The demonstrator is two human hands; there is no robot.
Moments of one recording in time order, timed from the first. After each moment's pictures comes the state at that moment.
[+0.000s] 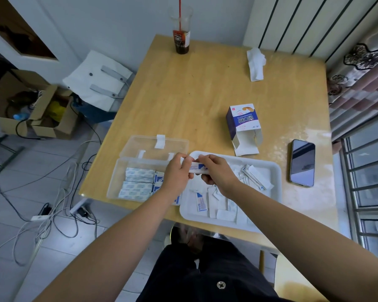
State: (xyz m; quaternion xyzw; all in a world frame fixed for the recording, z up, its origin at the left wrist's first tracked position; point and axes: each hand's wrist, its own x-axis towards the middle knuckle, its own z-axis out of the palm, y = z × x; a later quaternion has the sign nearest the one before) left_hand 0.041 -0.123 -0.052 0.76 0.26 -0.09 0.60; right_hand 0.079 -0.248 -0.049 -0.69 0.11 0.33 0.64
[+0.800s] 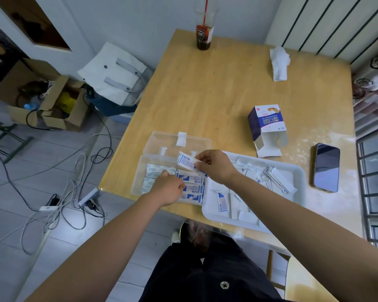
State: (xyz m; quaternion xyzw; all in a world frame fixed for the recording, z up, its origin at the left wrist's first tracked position) left_hand 0.005 -0.026 -0.077 0.91 0.08 -0.33 0.23; right_hand 0.086 -0.180 -0.047 -0.85 -0.09 0.31 0.42
